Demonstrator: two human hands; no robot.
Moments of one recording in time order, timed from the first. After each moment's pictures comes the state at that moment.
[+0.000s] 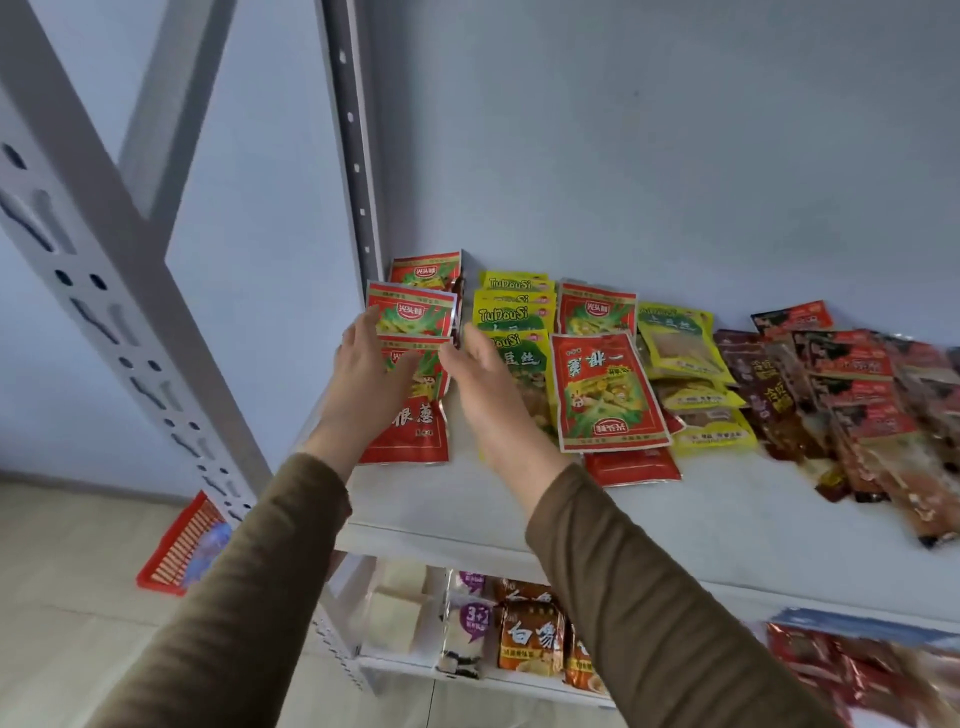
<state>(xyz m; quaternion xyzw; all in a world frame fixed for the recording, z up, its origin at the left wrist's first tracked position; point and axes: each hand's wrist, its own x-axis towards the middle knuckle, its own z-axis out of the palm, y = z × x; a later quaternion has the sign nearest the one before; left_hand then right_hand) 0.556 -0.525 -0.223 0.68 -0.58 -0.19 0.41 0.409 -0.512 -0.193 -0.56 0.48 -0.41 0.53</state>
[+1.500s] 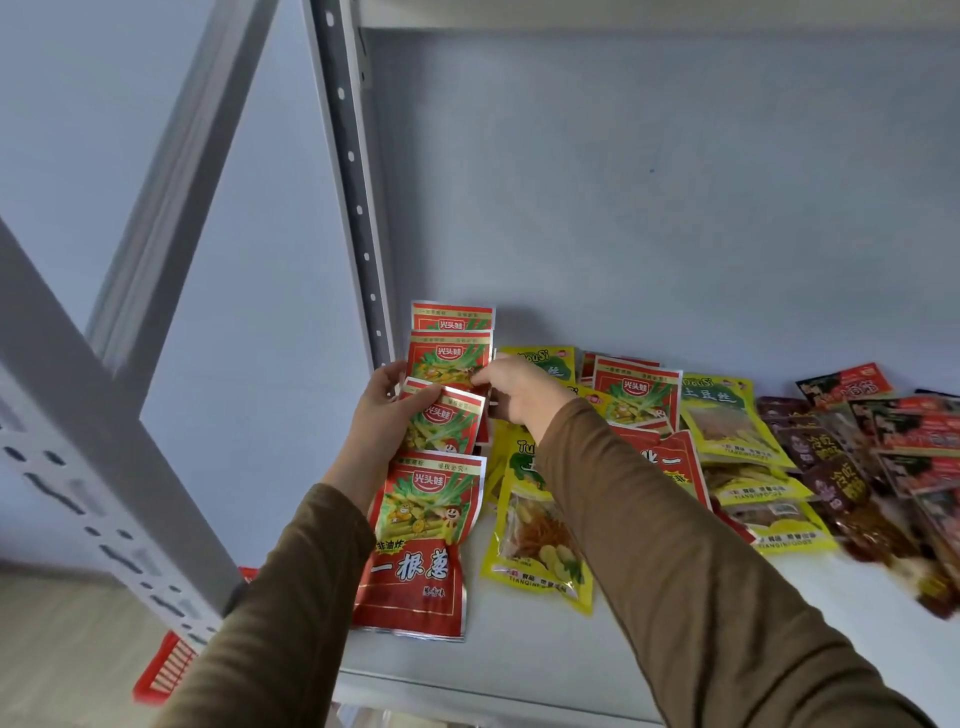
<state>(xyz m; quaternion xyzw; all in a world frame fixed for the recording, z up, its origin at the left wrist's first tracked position) 0.578 -0.621 -0.223 0.55 -0.40 -0.49 0.55 0.422 -0.706 -0.192 -0.44 0.57 -0.34 0.61</state>
